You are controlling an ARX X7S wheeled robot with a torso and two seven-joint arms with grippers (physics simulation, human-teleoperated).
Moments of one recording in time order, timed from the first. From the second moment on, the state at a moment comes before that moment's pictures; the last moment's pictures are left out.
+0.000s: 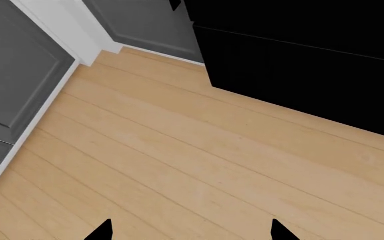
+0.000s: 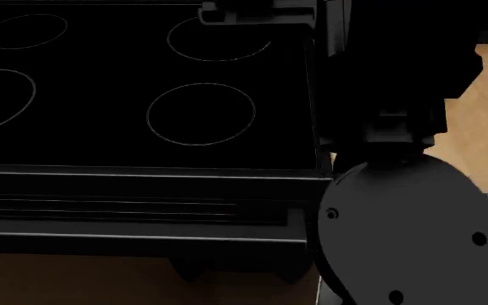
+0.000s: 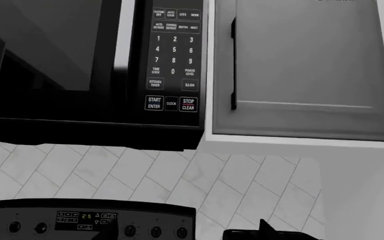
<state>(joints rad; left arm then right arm) -0.10 -0.22 -0.33 -1.30 -0.02 0.32 -0.13 1.11 0.23 -0.18 -0.70 0.61 1.14 0.60</state>
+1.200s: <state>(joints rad) -0.10 -0.22 -0.33 -1.31 -0.02 0.32 -0.13 2.01 0.04 -0.40 0.60 0.47 0.70 0.36</state>
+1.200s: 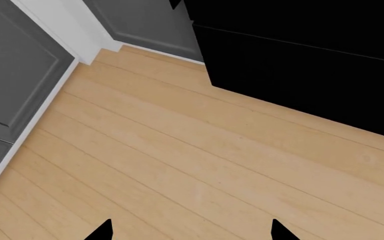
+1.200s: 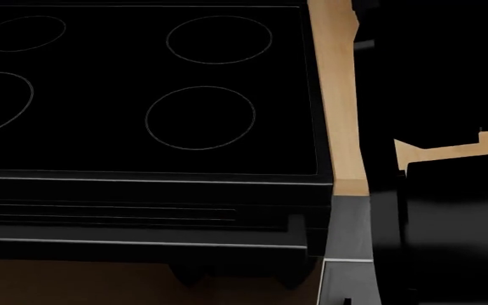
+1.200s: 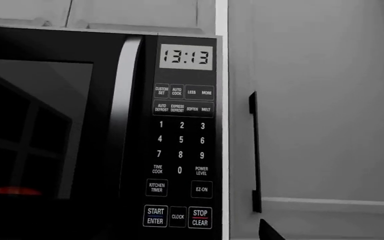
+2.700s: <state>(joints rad) -0.09 -0.22 -0.33 -1.31 -0.02 0.32 -0.13 2.02 0.09 -0.48 0.56 0.51 0.56 0.37</state>
